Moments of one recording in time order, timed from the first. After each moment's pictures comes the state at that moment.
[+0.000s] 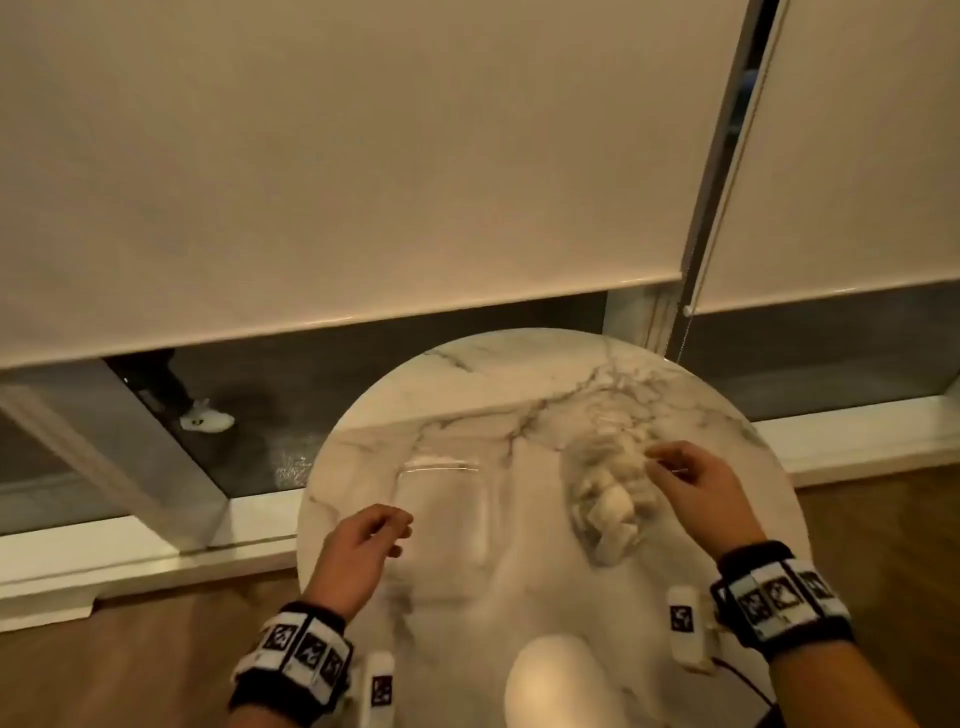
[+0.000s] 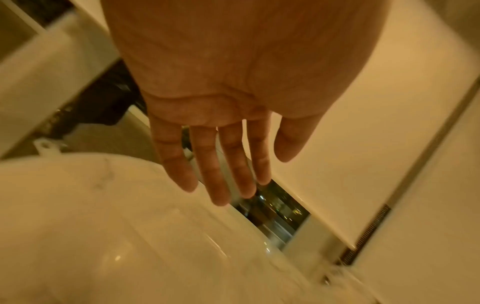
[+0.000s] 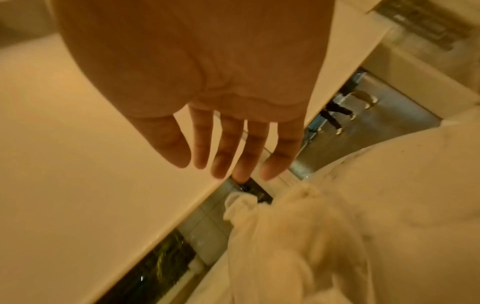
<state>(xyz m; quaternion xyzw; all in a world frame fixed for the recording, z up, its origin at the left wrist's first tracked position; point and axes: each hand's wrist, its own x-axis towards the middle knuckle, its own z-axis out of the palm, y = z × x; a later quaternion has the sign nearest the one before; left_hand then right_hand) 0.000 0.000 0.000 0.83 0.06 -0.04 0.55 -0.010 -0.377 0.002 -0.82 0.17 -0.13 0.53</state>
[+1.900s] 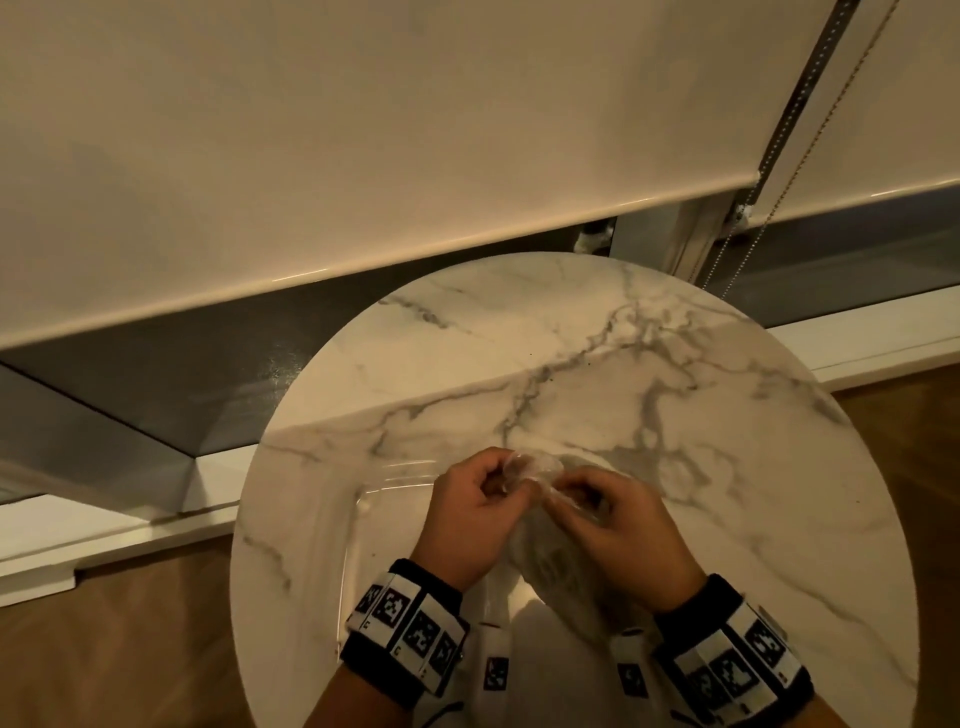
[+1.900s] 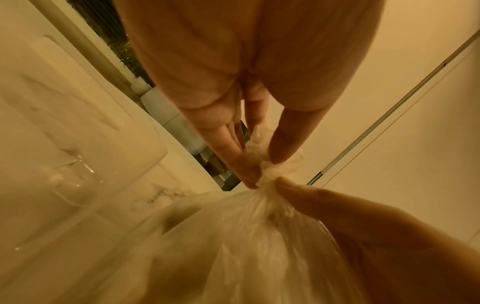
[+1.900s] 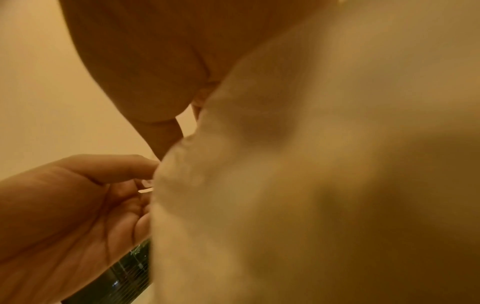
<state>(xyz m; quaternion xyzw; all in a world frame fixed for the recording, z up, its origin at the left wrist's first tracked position) 0.137 -0.135 -0.040 0.76 -0.06 -0.14 0.63 0.086 -0.308 -0.050 -0.86 0.03 -0.04 0.51</state>
